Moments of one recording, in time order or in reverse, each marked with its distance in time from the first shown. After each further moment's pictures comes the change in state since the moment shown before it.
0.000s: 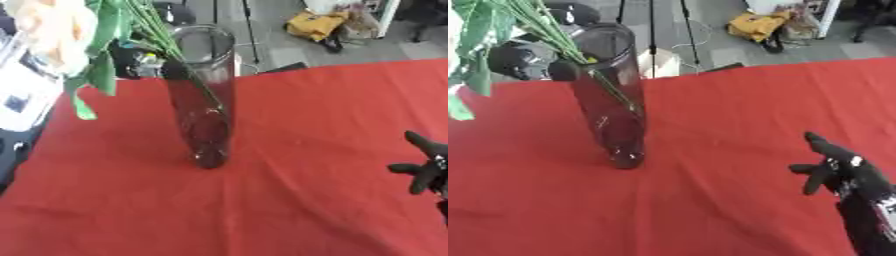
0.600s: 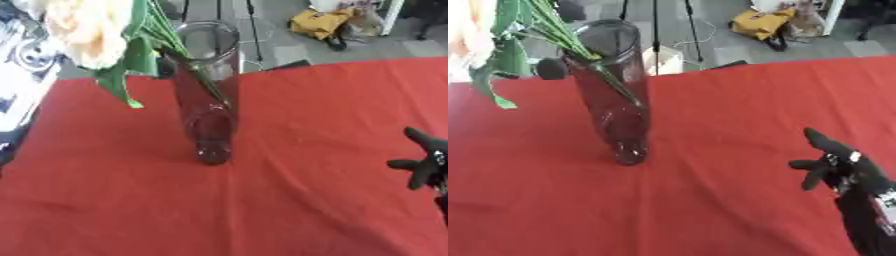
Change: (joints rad) left arm 0.047 0.035 0.003 -0.006 -0.018 0.005 0.014; right arm 0.005 0.000 -0.003 0.000 -0.001 -0.001 -0.007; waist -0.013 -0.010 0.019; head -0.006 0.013
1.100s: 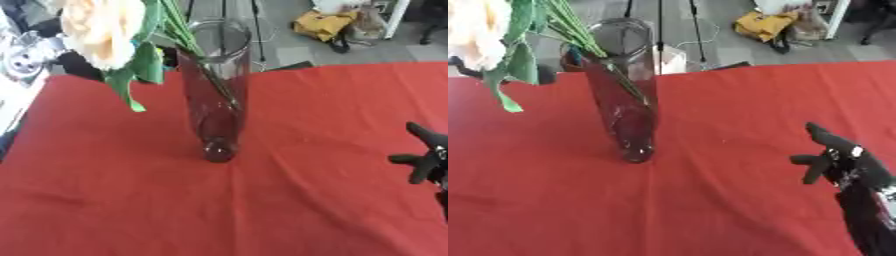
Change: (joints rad) left arm 0.052 0.036 0.011 -0.010 0.006 0.007 -0.002; right arm 0.001 0.000 -0.004 0.000 -0.006 -0.003 -0.004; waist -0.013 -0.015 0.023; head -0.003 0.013
